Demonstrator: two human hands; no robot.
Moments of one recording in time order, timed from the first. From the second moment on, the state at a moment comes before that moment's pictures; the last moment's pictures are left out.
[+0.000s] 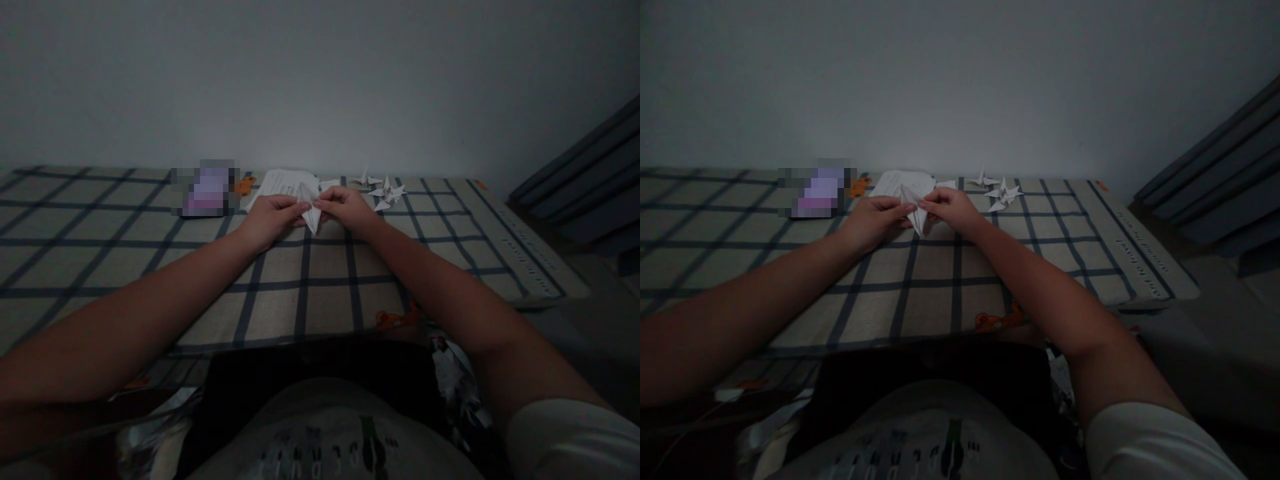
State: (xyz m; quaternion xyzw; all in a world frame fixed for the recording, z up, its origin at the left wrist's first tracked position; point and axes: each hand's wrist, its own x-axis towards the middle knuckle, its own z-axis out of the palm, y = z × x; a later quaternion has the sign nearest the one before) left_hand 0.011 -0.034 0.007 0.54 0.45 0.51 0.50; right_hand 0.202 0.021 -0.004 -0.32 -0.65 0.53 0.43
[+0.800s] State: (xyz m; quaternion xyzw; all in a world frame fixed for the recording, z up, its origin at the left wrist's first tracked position) left_hand 0.010 -0.030 0.005 0.52 0.32 0.53 0.59; right_hand 0.199 0.021 0.000 -0.31 -0.60 0.57 0.47
